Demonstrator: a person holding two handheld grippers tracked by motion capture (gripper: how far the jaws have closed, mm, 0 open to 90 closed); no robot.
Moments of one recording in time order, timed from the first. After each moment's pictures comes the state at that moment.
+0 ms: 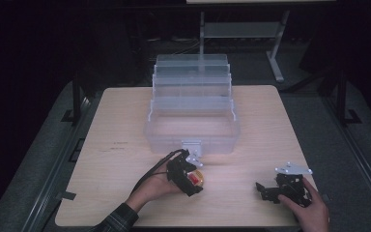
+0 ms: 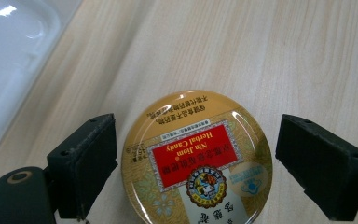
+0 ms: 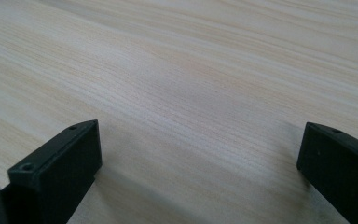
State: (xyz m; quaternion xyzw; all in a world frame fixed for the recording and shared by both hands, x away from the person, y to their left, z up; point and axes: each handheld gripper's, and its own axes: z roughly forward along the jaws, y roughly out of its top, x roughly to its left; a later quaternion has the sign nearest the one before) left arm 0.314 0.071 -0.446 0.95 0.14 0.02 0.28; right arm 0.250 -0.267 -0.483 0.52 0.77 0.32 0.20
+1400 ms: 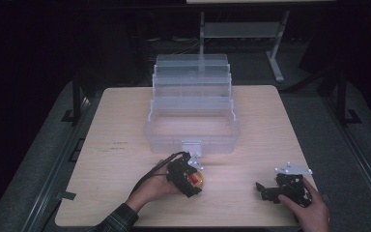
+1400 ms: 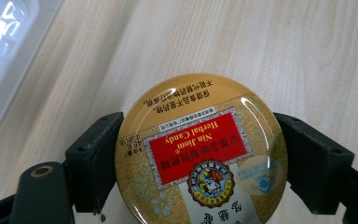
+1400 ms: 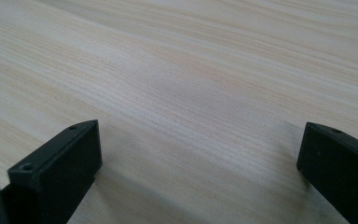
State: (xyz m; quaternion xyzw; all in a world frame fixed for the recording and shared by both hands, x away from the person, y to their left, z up) left arm 0.310 0.070 -0.446 0.96 0.13 0.02 0.25; right arm 0.250 -0.267 -0.483 0.52 0.77 0.32 0.20
